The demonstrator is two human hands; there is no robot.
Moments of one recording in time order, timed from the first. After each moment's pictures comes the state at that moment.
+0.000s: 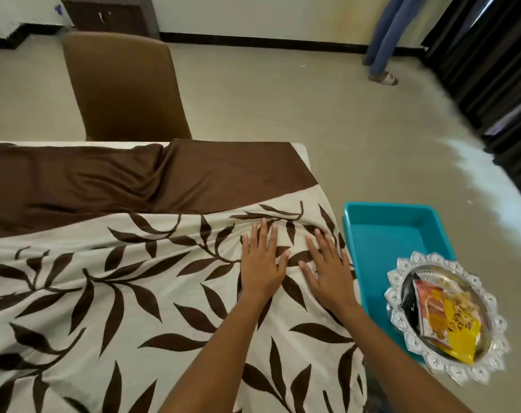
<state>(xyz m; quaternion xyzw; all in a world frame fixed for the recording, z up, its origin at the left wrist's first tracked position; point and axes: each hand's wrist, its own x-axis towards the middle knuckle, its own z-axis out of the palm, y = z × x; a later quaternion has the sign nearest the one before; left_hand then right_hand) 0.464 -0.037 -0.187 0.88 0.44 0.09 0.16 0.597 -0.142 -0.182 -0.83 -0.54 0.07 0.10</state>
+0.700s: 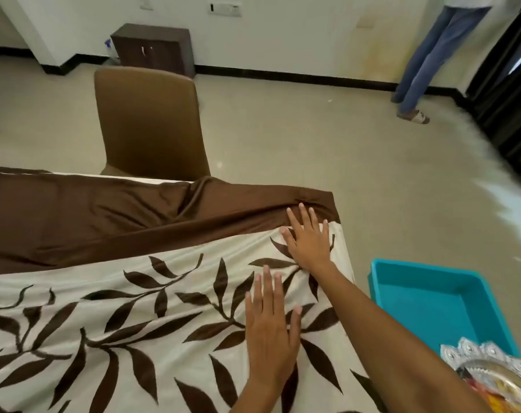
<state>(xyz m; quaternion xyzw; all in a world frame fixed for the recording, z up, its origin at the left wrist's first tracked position) 0.489 -0.022 -0.175 0.81 0.52 0.20 0.18 0.657 0.091 -0.183 -0.82 -0.56 0.08 0.08</state>
